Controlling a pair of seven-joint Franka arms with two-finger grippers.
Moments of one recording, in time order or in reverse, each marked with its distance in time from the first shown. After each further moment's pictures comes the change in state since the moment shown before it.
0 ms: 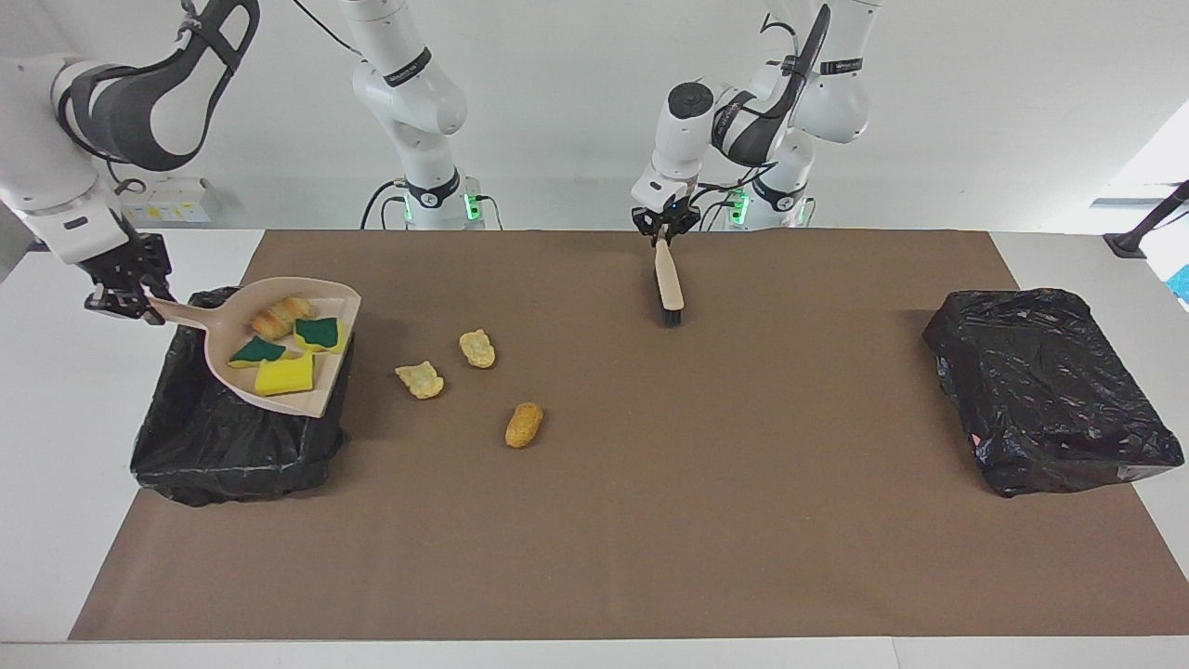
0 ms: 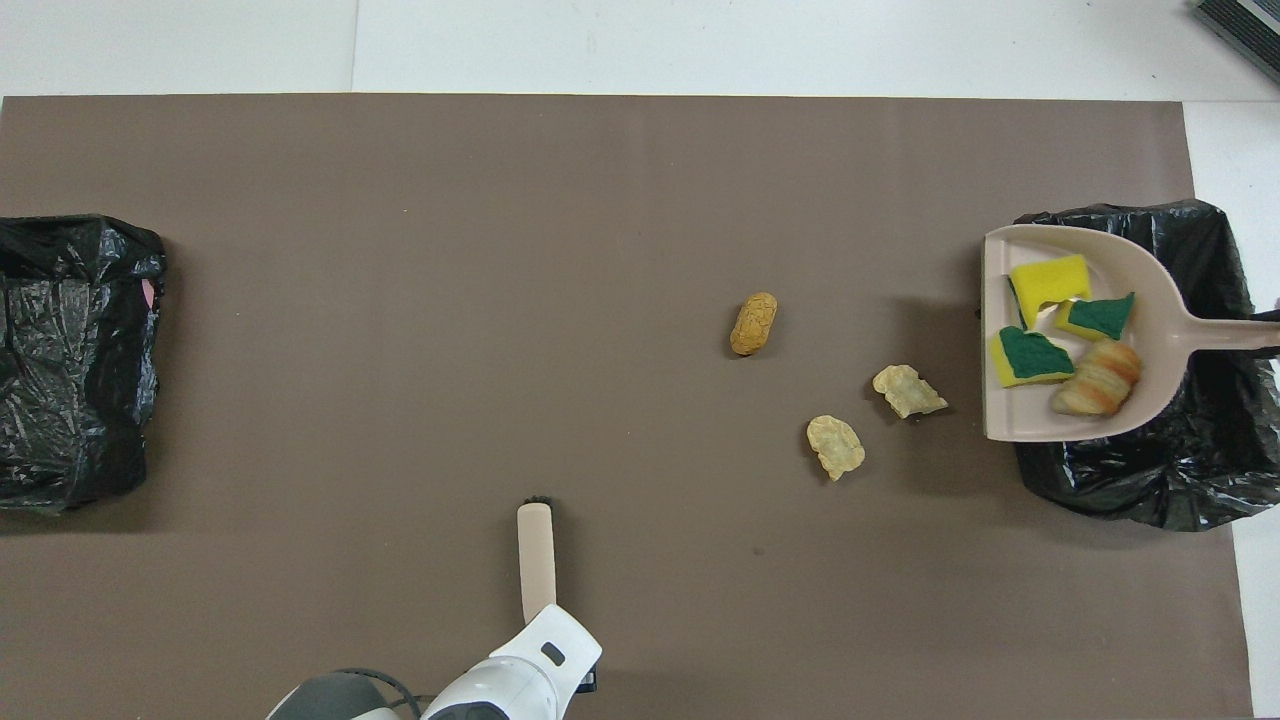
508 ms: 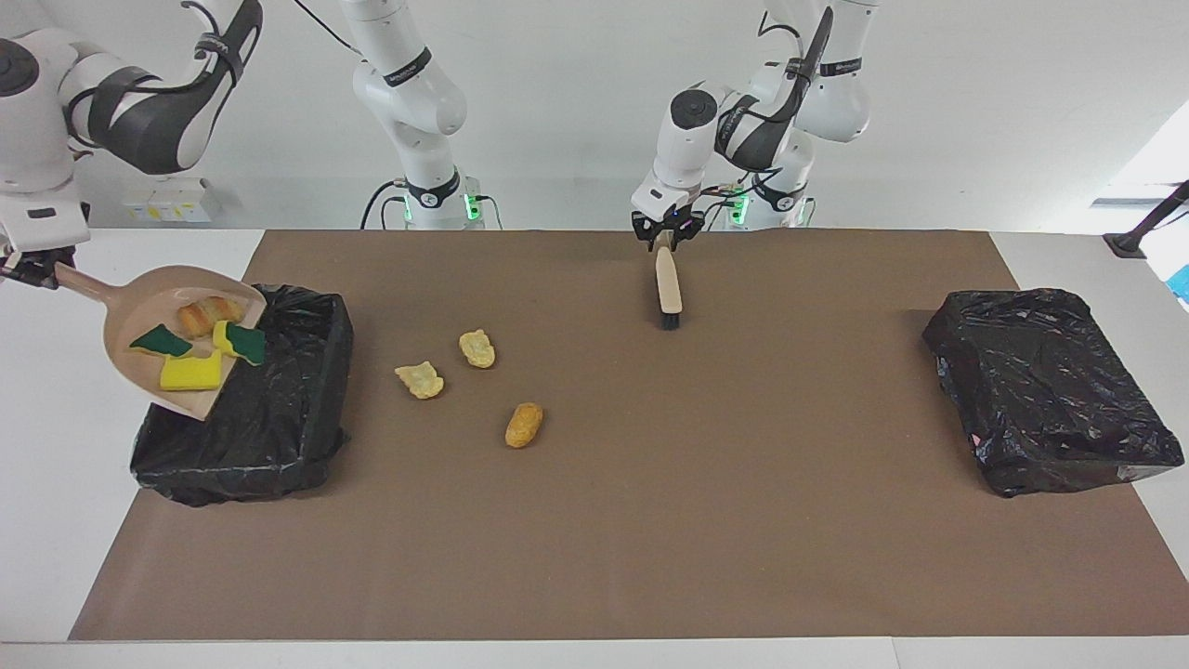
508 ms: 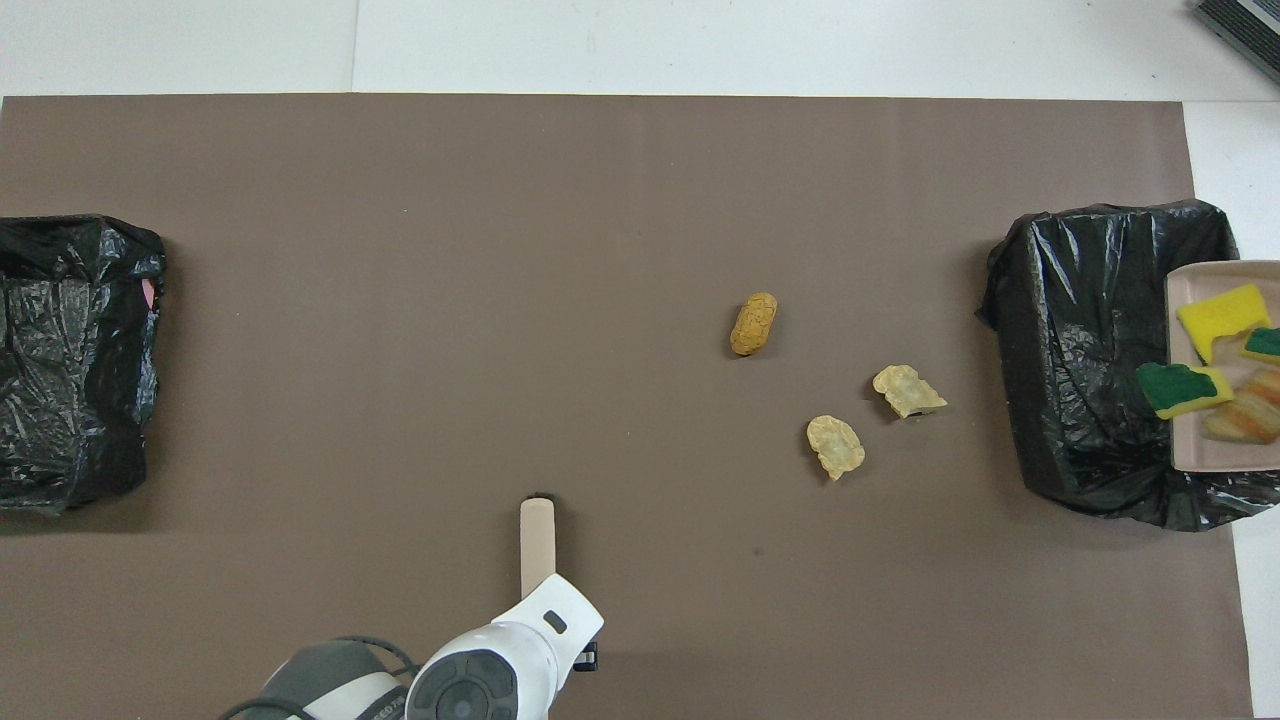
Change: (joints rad) left arm 0.131 0.096 0.017 0.204 0.028 -0.122 0.145; right arm 0.058 -0.003 0.013 0.013 -0.376 0.022 0.282
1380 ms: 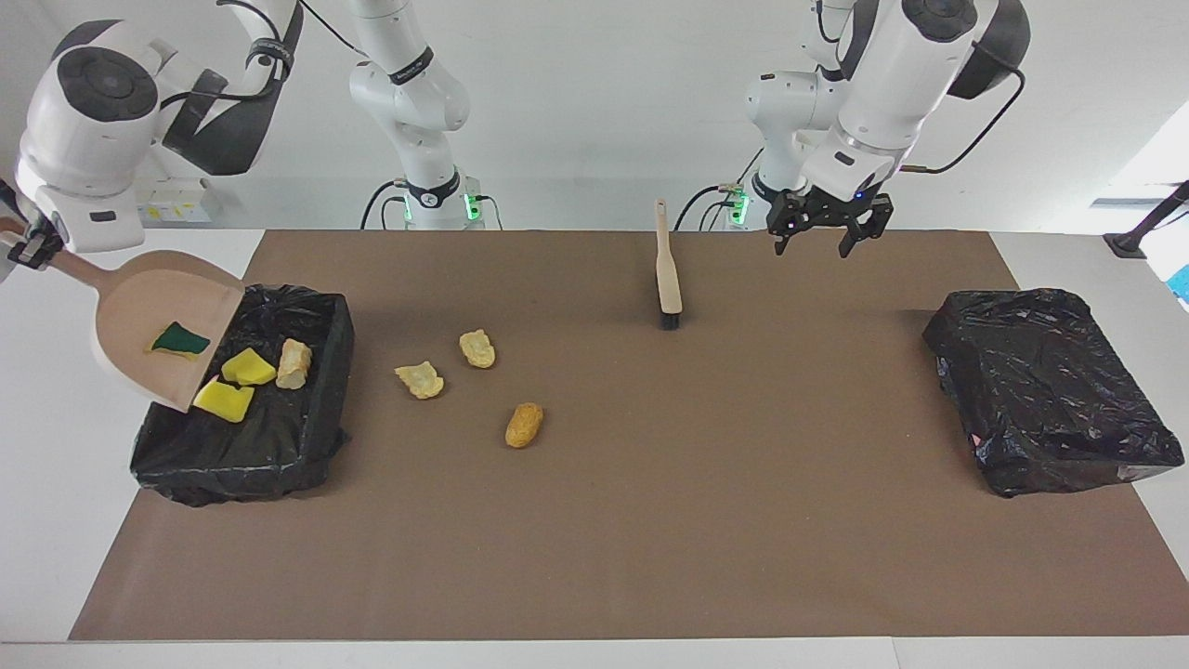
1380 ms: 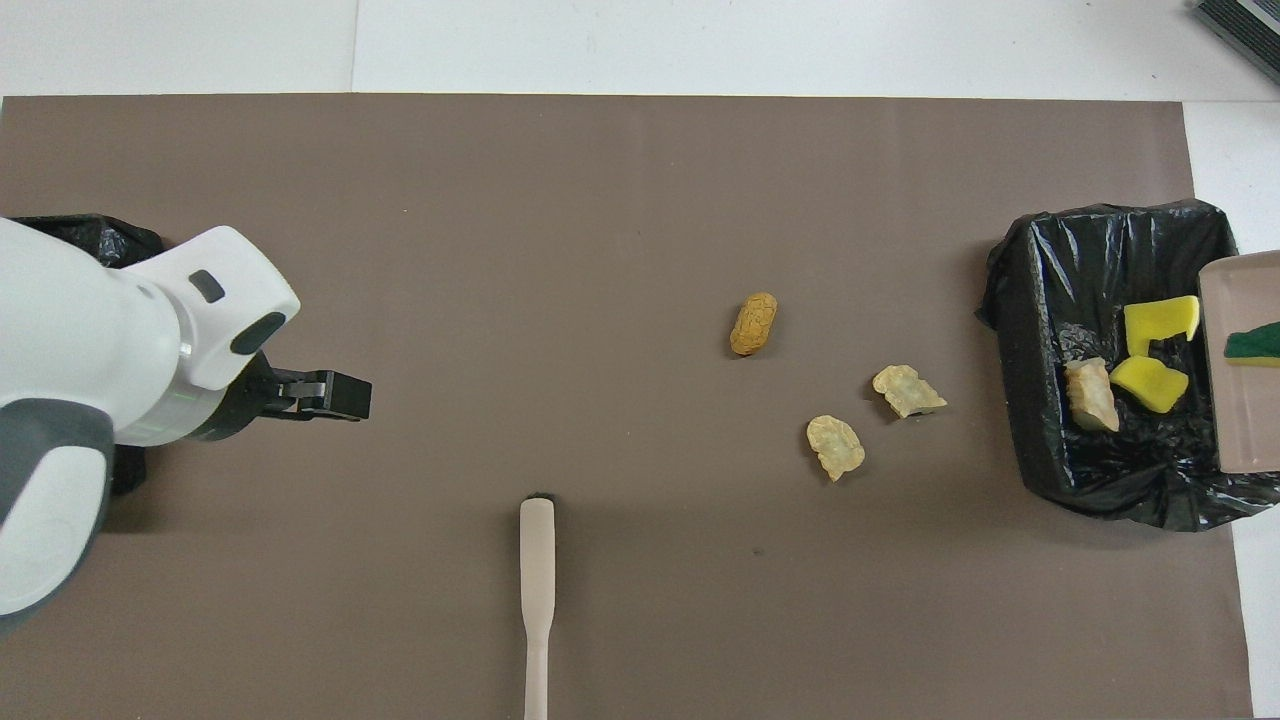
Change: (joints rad) left arm 0.479 0.109 0.037 0.712 0.132 -0.556 0.455; right arm 0.159 -0.053 0.004 -0.006 -0.275 -0.106 0.067
